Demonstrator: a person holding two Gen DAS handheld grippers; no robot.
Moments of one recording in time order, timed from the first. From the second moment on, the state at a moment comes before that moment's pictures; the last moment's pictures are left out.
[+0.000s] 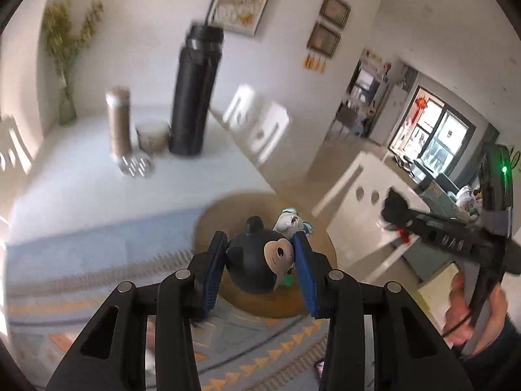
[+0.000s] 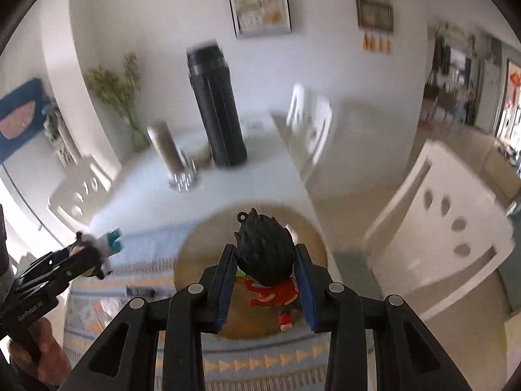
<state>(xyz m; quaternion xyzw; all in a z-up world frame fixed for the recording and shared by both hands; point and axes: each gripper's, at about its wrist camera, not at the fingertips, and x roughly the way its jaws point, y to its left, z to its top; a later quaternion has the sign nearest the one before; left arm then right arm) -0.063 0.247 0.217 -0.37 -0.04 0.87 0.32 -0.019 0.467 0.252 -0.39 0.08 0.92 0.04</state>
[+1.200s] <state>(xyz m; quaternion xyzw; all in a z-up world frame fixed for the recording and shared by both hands) -0.098 0.313 0.076 -0.52 -0.03 0.82 0.25 -0.096 0.520 0.090 -0.57 0.13 0.81 0.03</state>
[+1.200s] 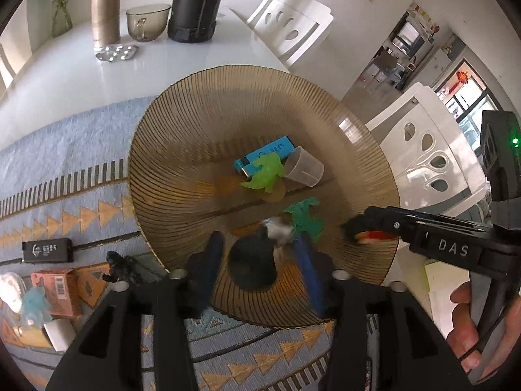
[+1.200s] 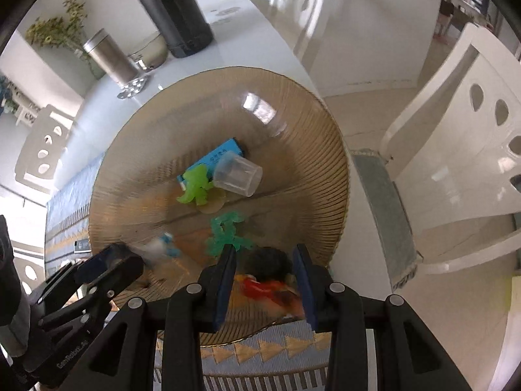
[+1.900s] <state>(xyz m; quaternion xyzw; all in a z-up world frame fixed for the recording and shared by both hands) -0.054 0.181 0.153 -0.46 -0.07 0.87 0.18 -0.059 0.439 0.156 -0.52 0.08 0.85 0.00</state>
